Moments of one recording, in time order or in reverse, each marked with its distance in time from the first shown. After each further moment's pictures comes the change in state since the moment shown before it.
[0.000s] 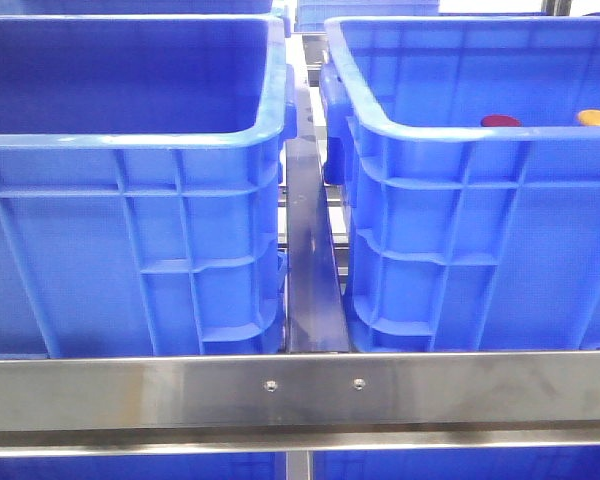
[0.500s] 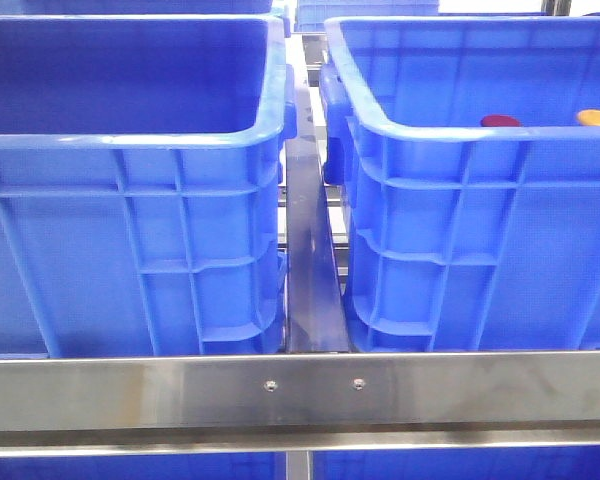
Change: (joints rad) left arm -0.166 0.196 -0.353 -0.074 0.248 0.124; right arm 0.000 0.000 0.000 0.000 0.000 0.002
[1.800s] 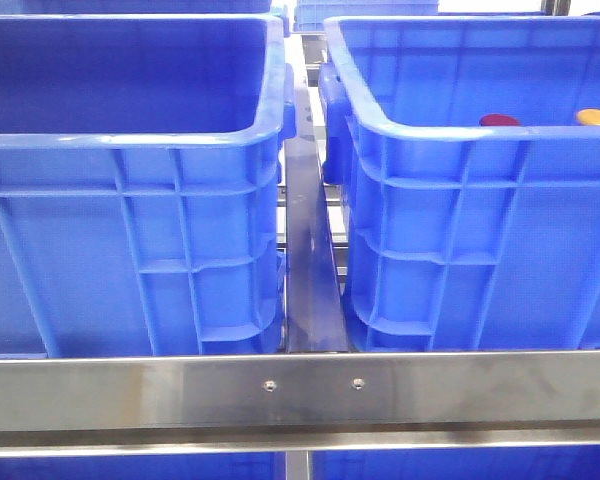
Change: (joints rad) left arm 0.000 0.575 -0.454 -0.486 0.606 0.310; right arm 0.000 0.000 0.000 0.000 -0.010 0.001
